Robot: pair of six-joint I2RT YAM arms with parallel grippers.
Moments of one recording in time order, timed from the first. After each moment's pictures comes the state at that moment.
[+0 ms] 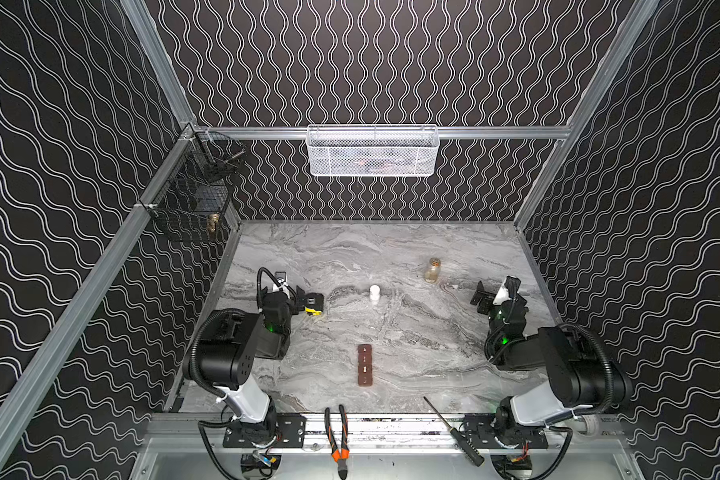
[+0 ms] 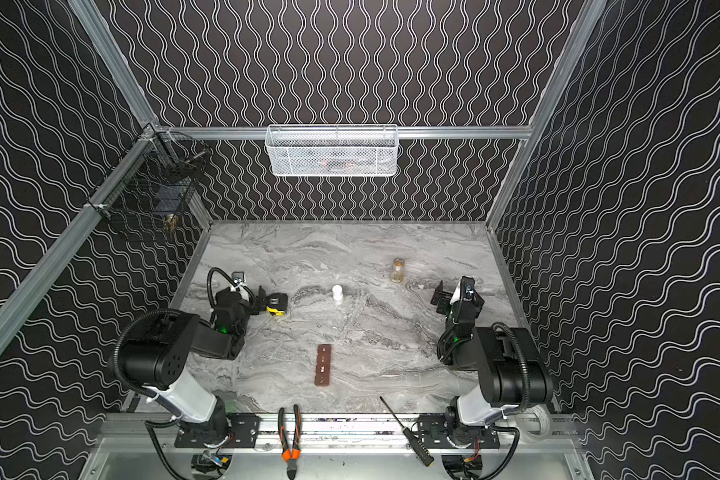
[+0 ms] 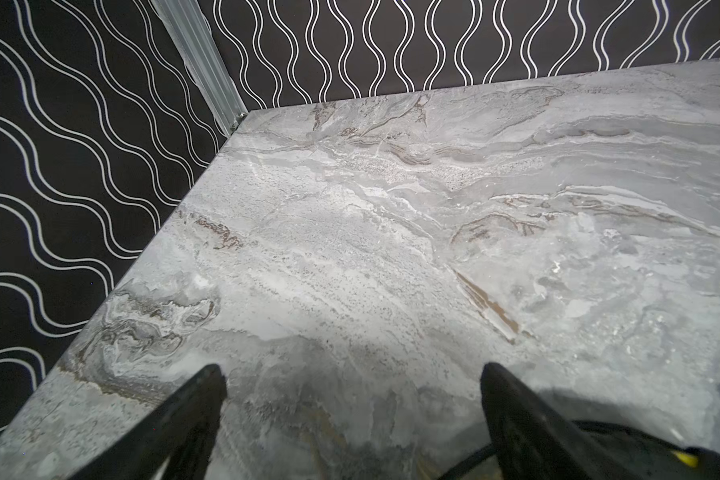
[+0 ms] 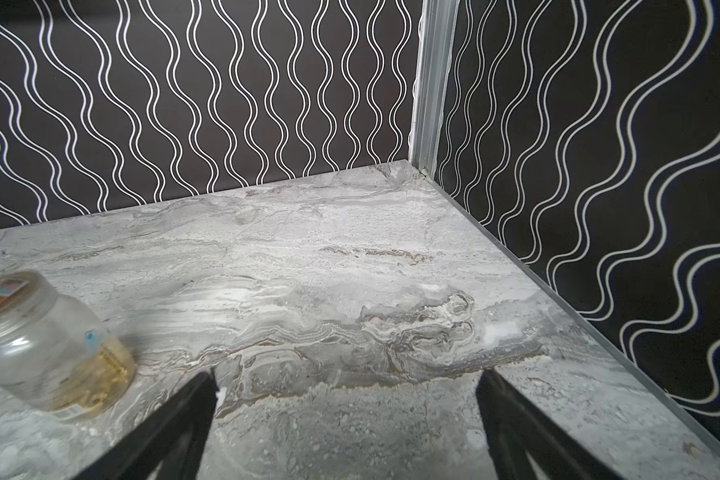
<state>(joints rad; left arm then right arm) -0.11 1.67 0.35 0.97 -0.31 0.06 0.00 1.55 0.24 1.13 0.24 0.09</state>
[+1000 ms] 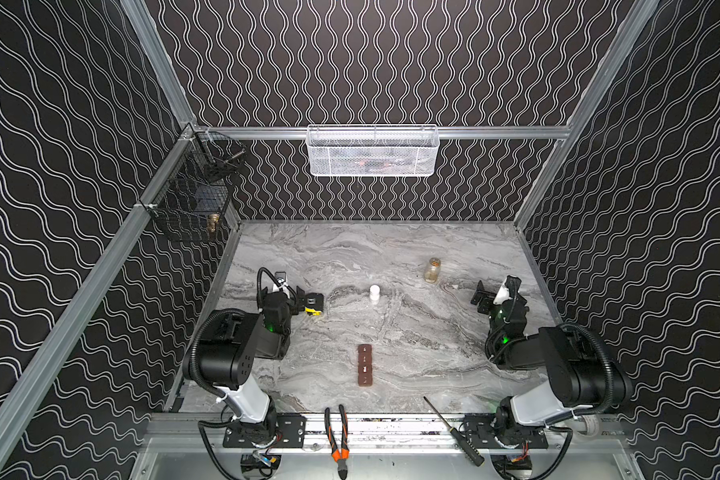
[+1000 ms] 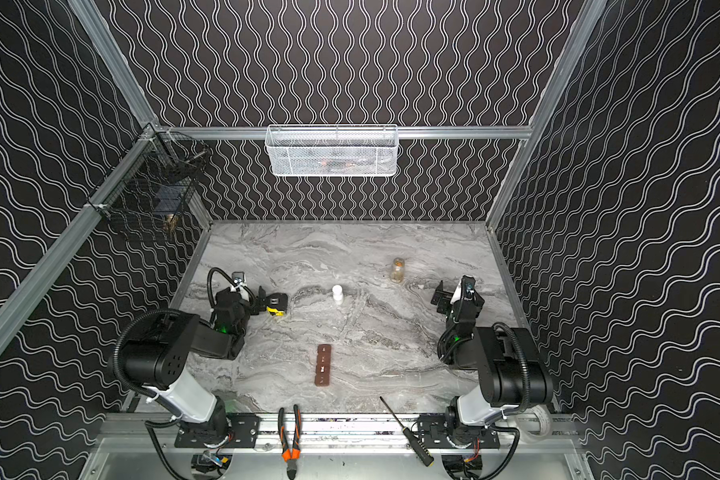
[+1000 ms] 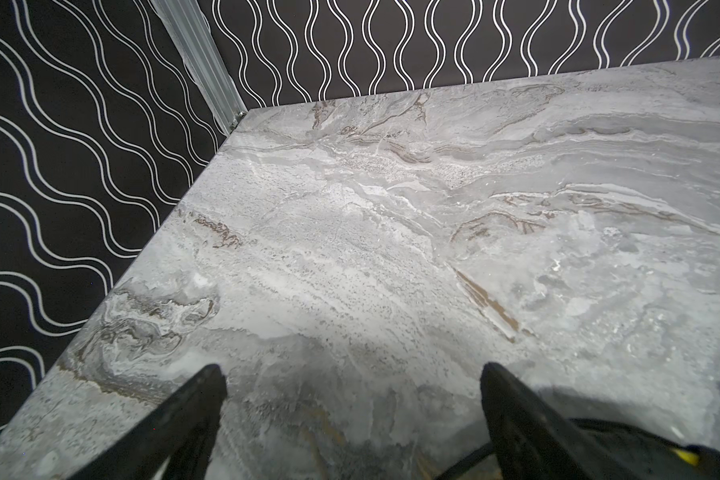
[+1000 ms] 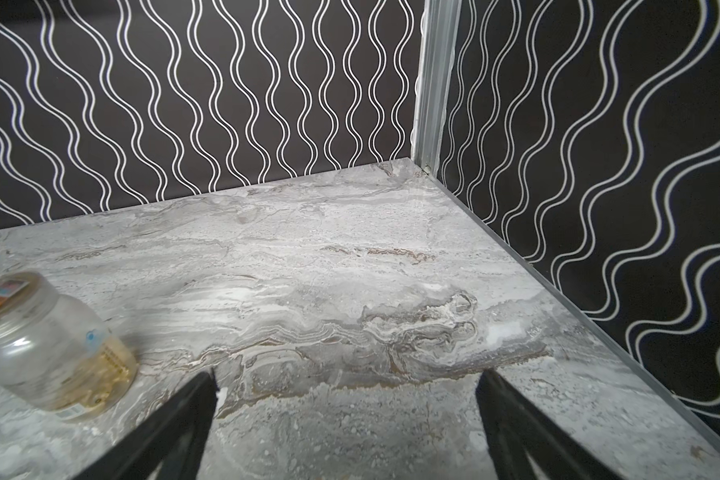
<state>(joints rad) -0.11 1.66 0.35 0.97 -0.31 0.06 -0.01 1.55 0.25 1.12 0.22 0.10</state>
